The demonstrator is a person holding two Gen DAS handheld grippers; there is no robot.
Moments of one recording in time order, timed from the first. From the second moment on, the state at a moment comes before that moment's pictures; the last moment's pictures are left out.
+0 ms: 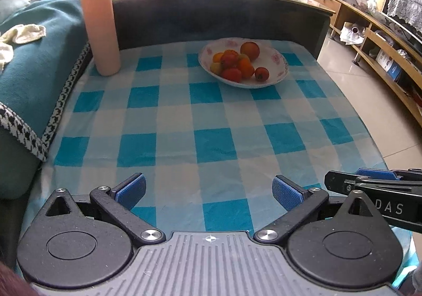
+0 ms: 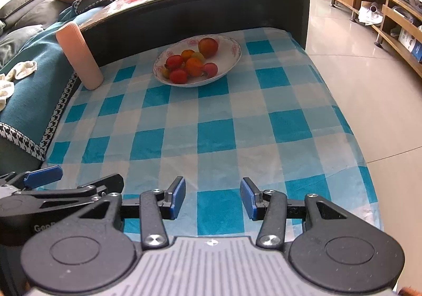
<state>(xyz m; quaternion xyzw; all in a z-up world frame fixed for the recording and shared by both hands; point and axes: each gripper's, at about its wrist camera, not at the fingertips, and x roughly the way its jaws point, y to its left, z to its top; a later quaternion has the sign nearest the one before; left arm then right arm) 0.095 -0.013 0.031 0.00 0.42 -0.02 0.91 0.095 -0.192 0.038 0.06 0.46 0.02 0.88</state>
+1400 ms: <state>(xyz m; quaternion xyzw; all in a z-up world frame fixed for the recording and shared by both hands) 0.095 -0.013 0.022 -0.02 0.46 0.00 0.89 0.090 -0.188 0.031 0.04 0.48 0.02 0.88</state>
